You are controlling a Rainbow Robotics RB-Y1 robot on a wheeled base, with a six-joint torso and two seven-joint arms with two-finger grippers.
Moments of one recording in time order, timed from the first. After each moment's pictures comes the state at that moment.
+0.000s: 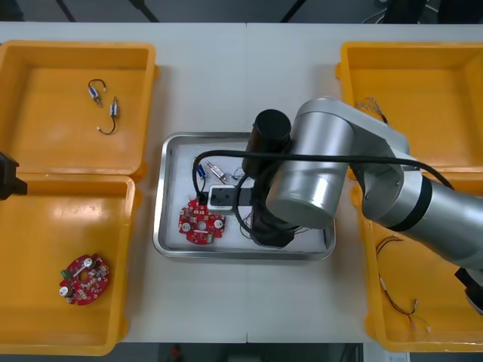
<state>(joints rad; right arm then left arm) -0.83 -0.50 0.85 -1.93 -0.71 1.68 1.83 -0.12 1.23 0.11 -2.17 1.10 1.59 -0.85</state>
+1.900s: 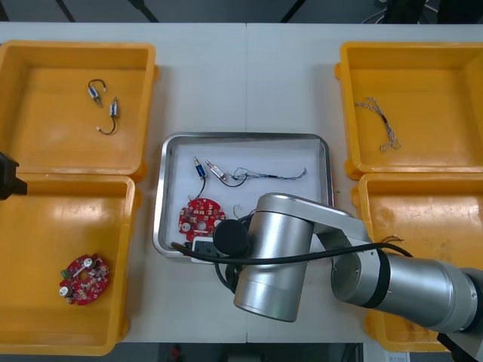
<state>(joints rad) -0.66 -0.39 1.04 -1.97 -0.36 1.65 1.71 -0.12 1.23 0.11 -2.17 1.10 1.59 -0.85</state>
